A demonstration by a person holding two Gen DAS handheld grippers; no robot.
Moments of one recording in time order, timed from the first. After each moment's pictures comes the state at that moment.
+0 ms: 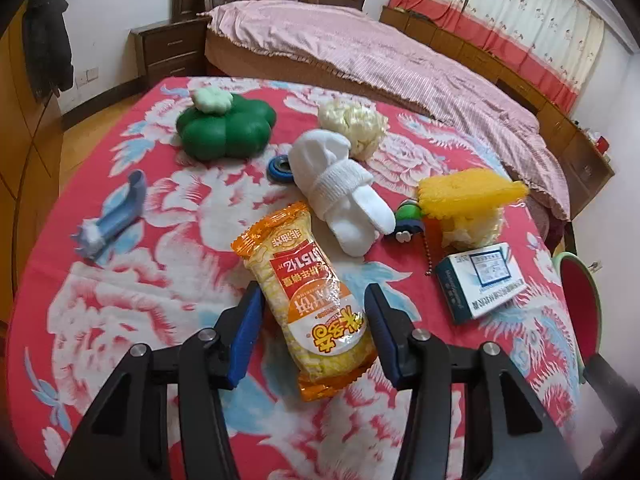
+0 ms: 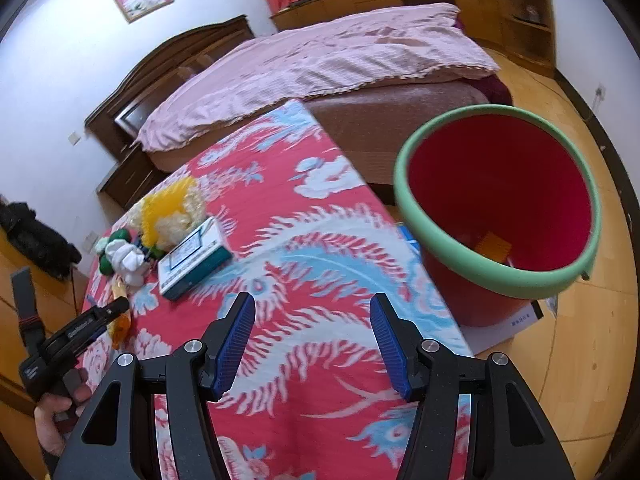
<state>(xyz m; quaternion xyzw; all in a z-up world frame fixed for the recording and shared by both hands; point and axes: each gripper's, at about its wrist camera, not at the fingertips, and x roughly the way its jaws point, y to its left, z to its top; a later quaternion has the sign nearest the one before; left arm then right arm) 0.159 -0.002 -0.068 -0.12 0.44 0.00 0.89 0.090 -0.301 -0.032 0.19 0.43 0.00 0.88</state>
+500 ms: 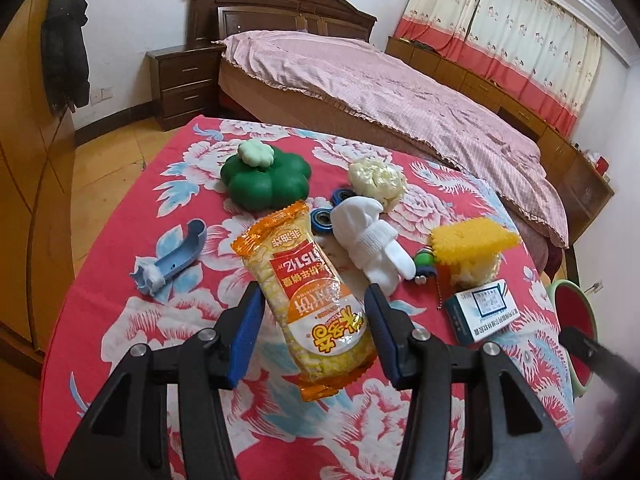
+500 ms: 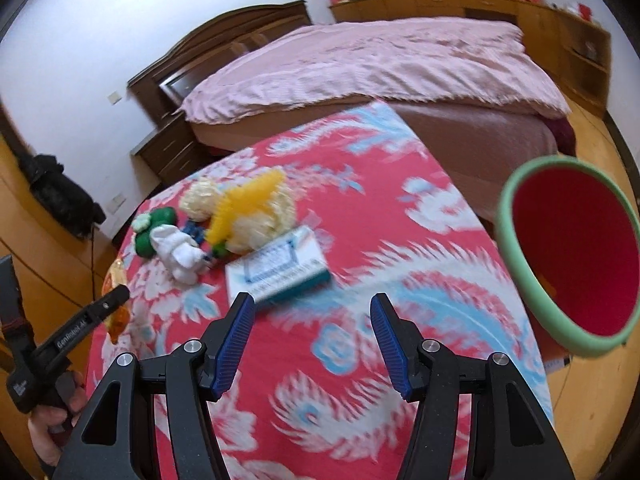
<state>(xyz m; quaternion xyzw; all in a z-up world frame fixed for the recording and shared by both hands) 0.152 0.031 -0.036 -0.12 0.39 0.02 0.91 0.141 -0.226 -0.008 0.13 0.43 0.08 0.89</state>
